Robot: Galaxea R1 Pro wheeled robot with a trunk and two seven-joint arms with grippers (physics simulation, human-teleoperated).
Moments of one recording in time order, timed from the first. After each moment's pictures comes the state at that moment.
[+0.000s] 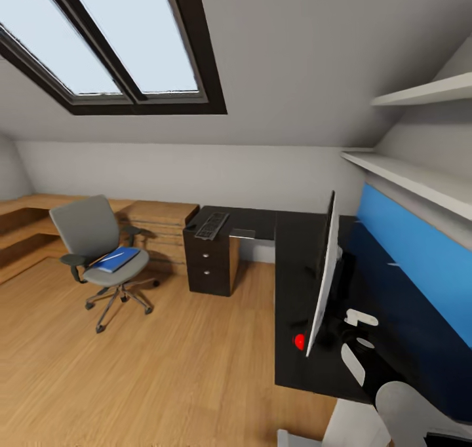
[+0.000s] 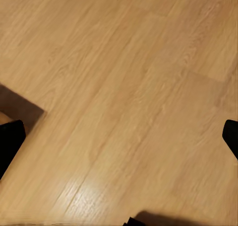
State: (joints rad) left arm -0.11 -0.02 -0.31 -0.48 0.37 -0.26 0.51; right arm -0.69 -0.10 -0.10 -0.41 -0.21 -0.07 -0.14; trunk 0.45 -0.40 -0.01
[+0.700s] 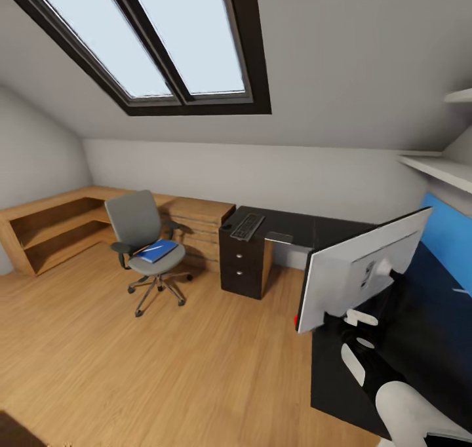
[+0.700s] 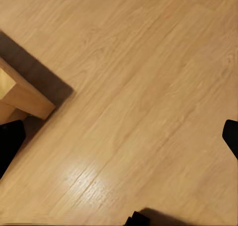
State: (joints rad) left arm -0.11 -0.02 -0.31 -0.45 0.37 -0.27 0.51; right arm -0.69 -0.10 -0.10 -0.41 -0.21 -0.07 -0.14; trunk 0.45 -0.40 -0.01
